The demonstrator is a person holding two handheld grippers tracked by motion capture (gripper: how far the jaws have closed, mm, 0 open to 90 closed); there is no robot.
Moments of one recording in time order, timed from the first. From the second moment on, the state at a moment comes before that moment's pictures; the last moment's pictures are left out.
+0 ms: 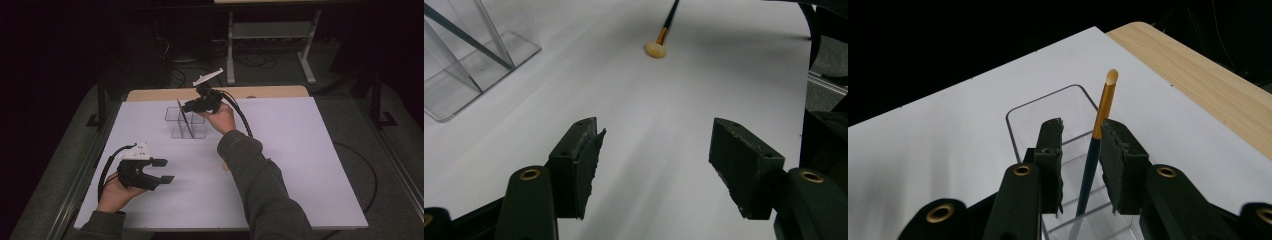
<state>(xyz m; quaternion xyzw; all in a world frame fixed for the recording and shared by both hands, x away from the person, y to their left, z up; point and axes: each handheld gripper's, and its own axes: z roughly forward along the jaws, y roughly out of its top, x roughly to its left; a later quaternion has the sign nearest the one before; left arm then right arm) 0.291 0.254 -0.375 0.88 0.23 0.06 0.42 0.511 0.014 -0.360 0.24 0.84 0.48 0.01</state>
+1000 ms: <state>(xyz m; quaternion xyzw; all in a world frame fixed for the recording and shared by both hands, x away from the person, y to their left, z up) 0.290 0.254 -0.377 0.88 0.23 0.06 0.42 0.490 -0.025 -0.357 0.25 0.84 0.49 0.00</state>
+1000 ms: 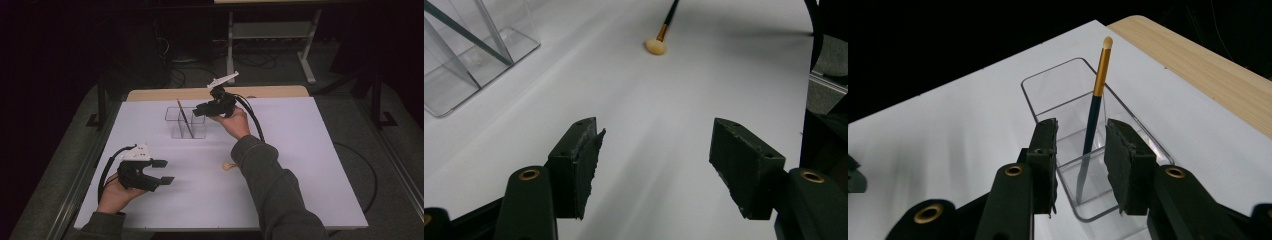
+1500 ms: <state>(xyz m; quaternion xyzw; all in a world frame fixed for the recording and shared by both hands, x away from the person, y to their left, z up) 0.289 0.254 -0.379 0.88 0.24 0.06 0.41 0.480 -0.042 -0.356 0.25 0.83 0.49 0.00</state>
